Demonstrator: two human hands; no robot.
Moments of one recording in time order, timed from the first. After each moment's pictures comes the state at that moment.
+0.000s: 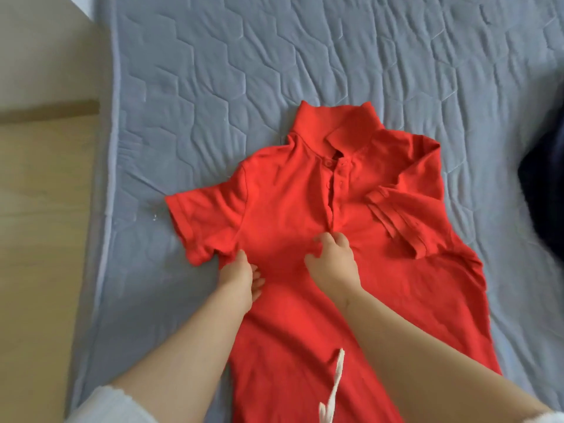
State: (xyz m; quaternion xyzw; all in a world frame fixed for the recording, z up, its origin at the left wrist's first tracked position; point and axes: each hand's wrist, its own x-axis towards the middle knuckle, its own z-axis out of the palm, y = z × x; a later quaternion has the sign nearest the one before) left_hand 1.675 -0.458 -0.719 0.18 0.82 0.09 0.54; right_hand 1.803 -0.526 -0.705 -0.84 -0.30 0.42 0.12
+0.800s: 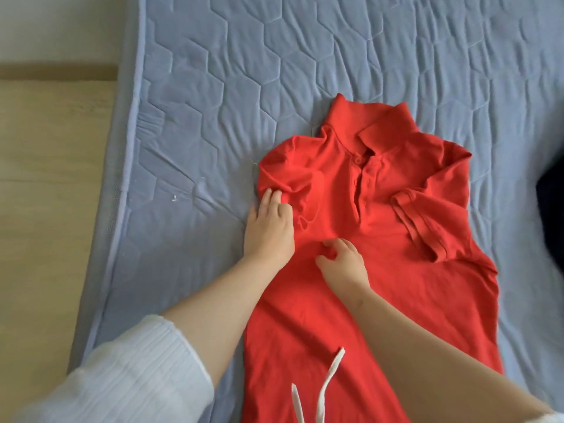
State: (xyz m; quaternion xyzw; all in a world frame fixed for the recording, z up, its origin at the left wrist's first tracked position) left_hand 1.672 -0.424 -0.716 0.87 0.45 -0.10 0.15; right_hand 1.771 -0.520 -0.714 -0.84 -0.27 0.44 0.14
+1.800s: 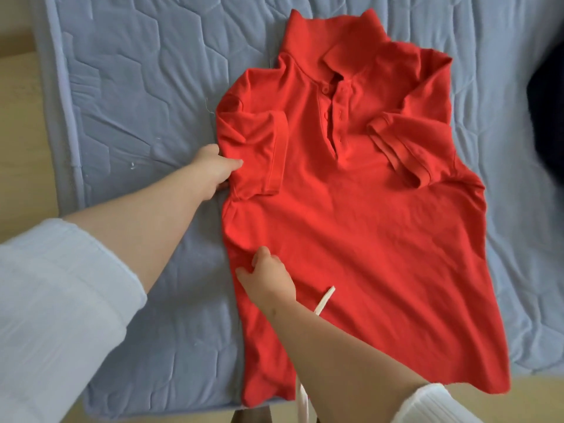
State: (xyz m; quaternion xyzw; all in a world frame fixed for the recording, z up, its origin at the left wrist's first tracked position) left_hand 1.671 -0.368 -0.719 0.47 0.67 -0.02 0.58; right_hand 1.663 -0.555 -0.710 -0.77 -0.23 0.58 0.09
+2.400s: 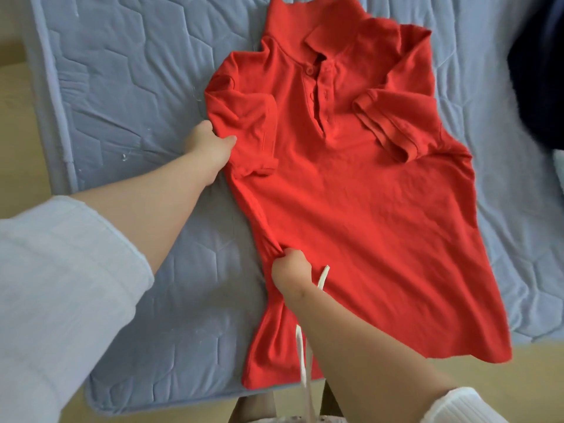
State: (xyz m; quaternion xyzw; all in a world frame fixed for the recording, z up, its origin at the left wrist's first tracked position) left_hand 1.672 -0.380 -0.723 0.62 0.66 0.03 0.43; right_hand 1.673 -0.592 -0.722 -0.80 -0.02 0.58 0.15
